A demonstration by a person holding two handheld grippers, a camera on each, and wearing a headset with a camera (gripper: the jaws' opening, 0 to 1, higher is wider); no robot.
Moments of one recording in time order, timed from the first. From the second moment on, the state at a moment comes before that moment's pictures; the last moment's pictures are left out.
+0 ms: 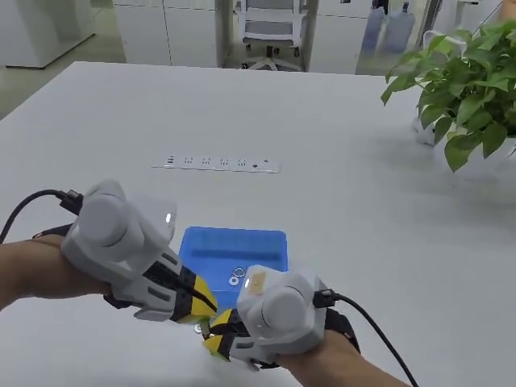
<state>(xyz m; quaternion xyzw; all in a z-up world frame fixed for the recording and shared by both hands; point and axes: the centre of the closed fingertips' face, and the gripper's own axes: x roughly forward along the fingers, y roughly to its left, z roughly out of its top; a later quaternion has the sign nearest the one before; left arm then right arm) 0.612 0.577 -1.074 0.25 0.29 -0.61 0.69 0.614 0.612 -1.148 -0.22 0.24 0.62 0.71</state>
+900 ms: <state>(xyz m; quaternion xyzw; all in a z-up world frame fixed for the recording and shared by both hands) 0.627 0.582 -1.038 0.27 0.28 -0.61 0.69 0.632 0.613 -1.109 -0.22 0.23 0.61 0.73</state>
